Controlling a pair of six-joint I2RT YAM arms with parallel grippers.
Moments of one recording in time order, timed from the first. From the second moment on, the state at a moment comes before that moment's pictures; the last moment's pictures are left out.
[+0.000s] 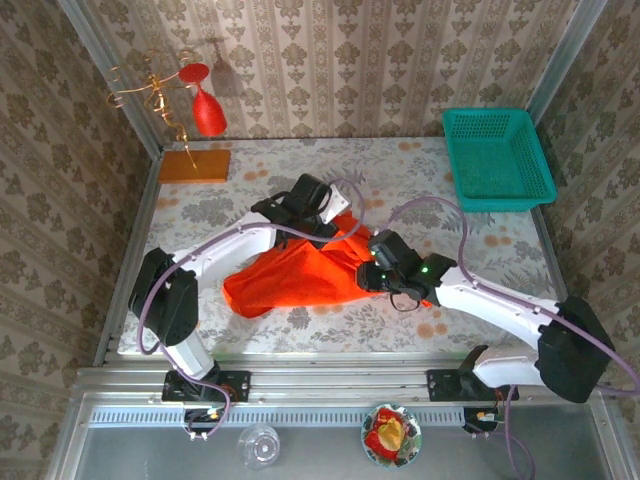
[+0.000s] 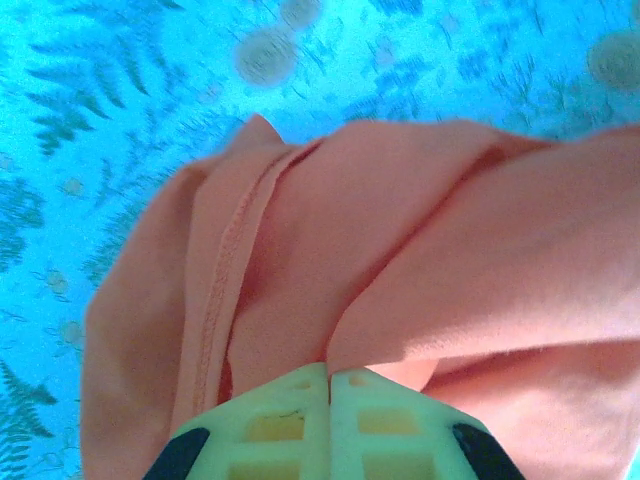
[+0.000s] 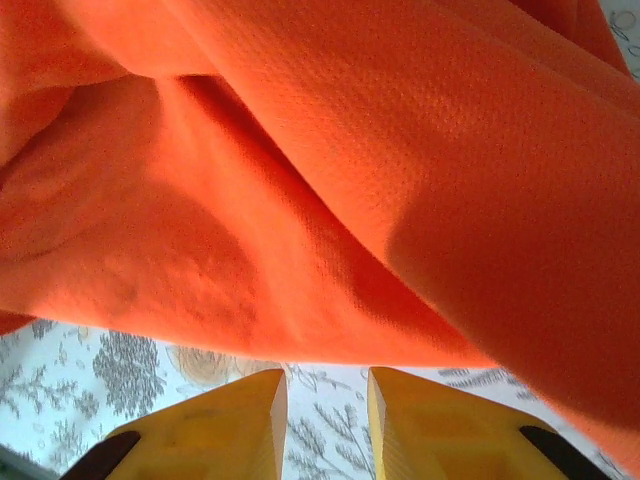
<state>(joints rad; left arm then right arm) -0.76 1.68 1.34 -0.54 0.02 0.16 0.74 1.29 0.80 -0.44 0.05 0.71</state>
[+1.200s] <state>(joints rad) -0.66 1.68 1.41 -0.58 -0.13 -0.03 0.70 1.93 1.27 -0.18 0.38 0.39</state>
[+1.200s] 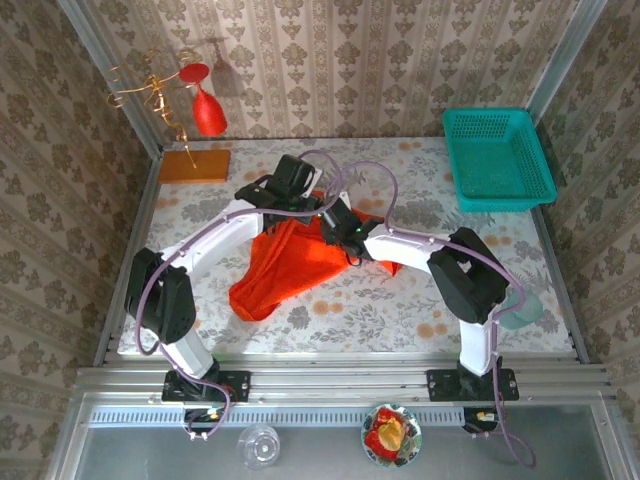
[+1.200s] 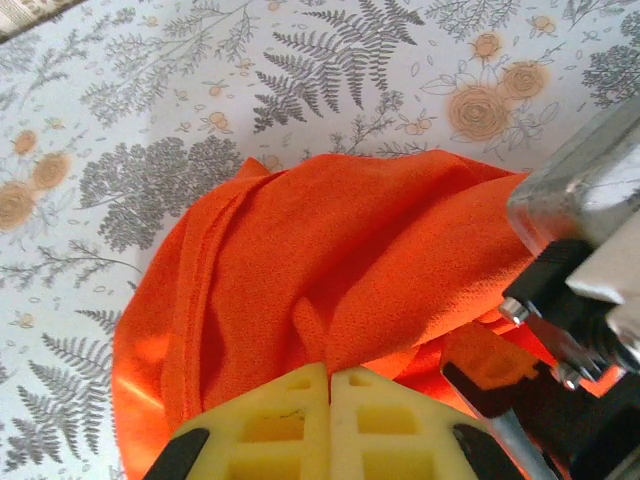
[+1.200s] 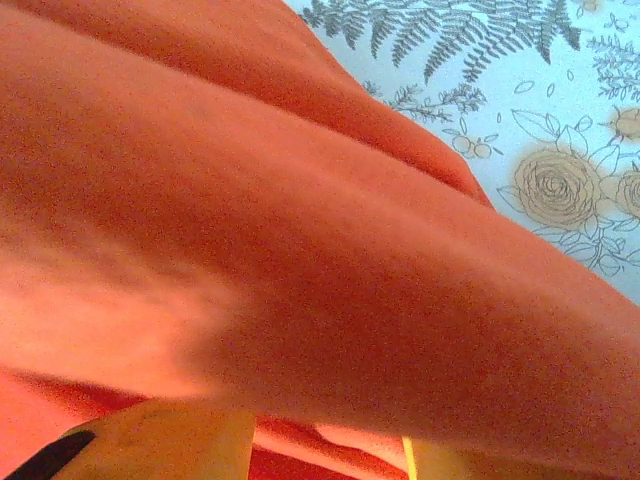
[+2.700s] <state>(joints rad) -0.45 1.54 1.36 -0.51 0.25 -0.17 0.62 1.50 1.06 -0.24 -0.06 0.26</state>
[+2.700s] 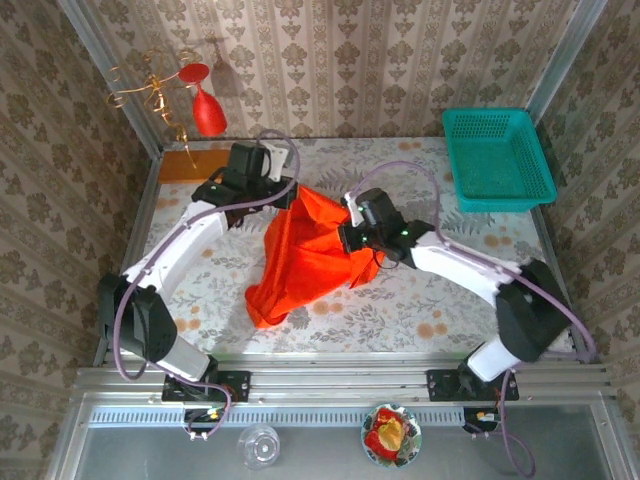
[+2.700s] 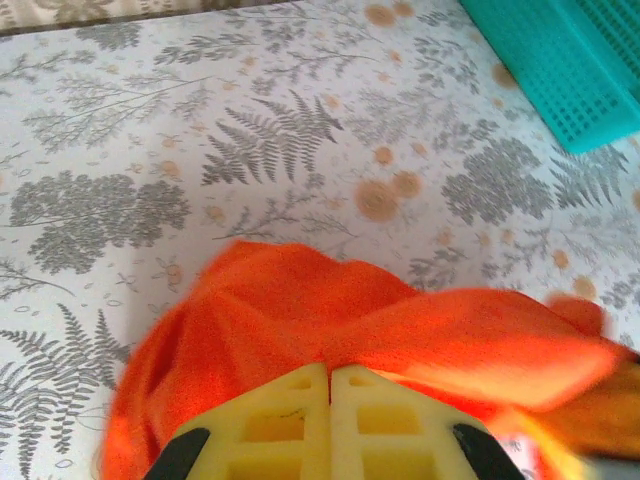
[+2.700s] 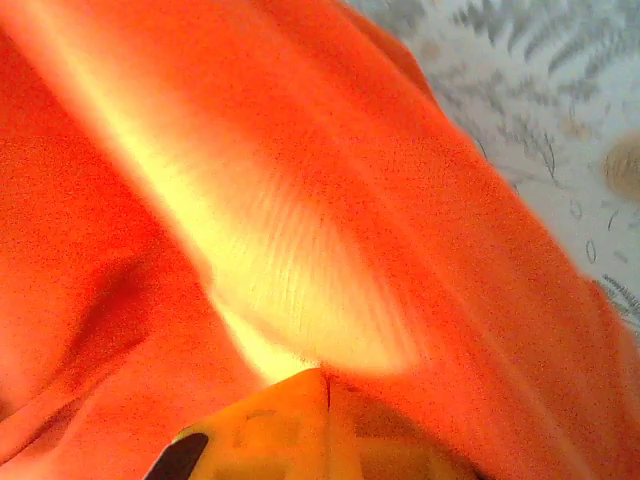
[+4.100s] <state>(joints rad) -0.38 1.53 1.21 -0.55 0.31 -0.17 0.71 1.35 1.04 -0.58 0.05 0.45</state>
